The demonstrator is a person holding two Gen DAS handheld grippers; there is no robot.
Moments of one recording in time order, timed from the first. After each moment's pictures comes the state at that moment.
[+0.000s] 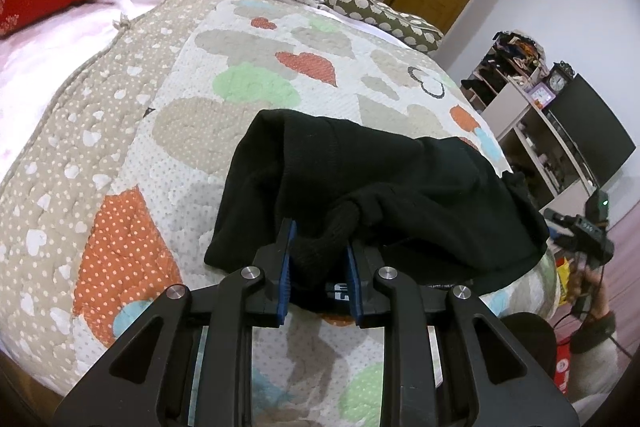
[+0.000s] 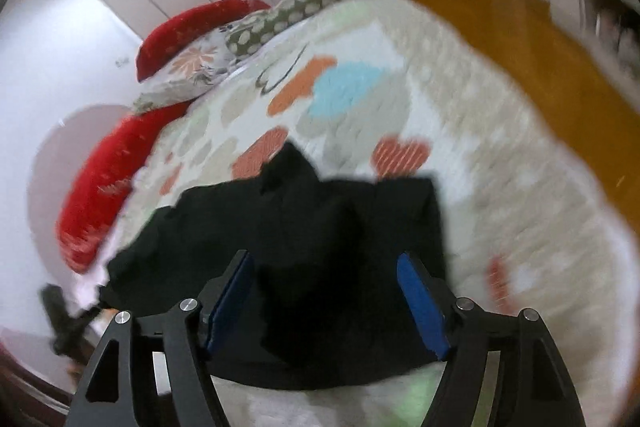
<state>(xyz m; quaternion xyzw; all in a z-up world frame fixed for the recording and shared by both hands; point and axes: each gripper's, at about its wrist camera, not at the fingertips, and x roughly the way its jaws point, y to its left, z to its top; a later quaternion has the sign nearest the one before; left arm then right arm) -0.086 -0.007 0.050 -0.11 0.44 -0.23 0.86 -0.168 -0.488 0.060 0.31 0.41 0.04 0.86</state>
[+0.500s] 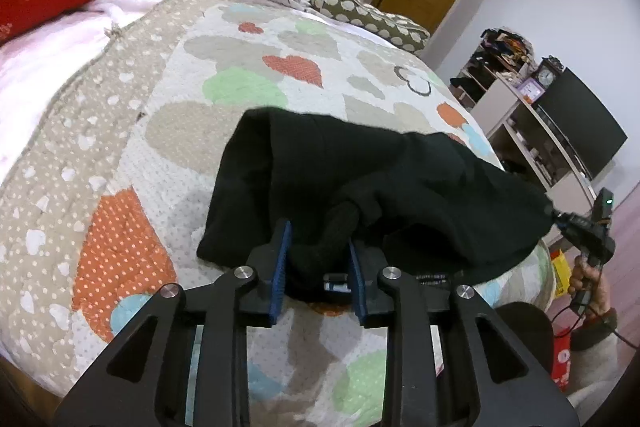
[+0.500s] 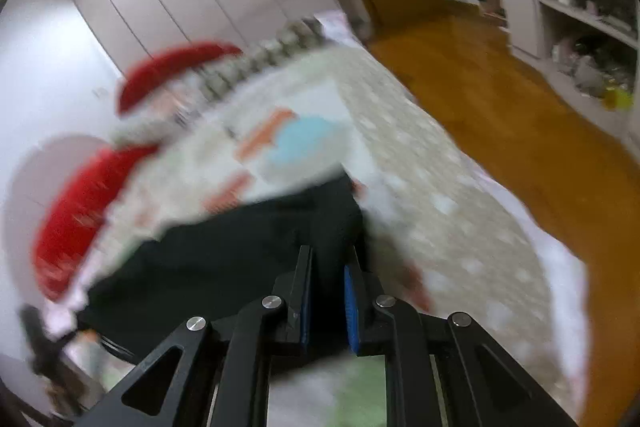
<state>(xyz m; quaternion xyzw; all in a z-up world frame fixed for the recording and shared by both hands) -0.094 -0.003 0.047 -0.10 0.43 -0.25 0.86 -0.217 -0.499 0.091 0.26 0.38 -0.07 0.89</state>
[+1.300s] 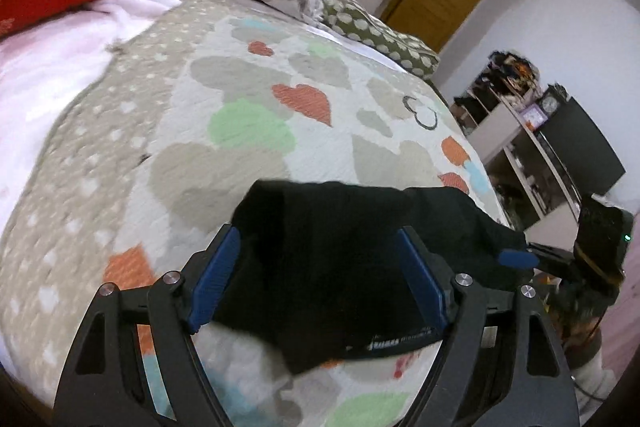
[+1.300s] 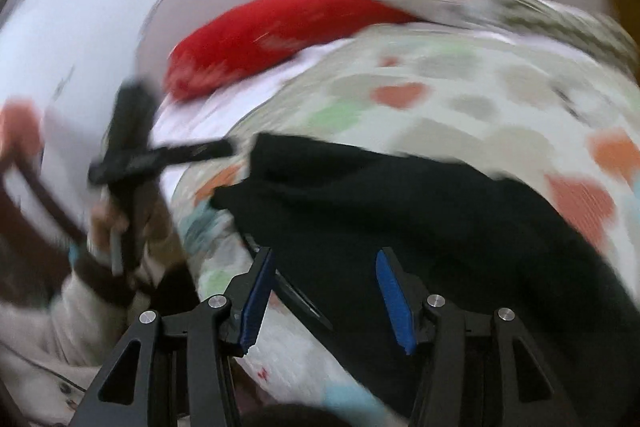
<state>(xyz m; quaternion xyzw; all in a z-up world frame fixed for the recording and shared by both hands) -0.049 -0.002 0.075 -0.14 0.43 -0.24 0.86 -0.106 -0.220 0.137 0.03 0.43 0.35 0.83</state>
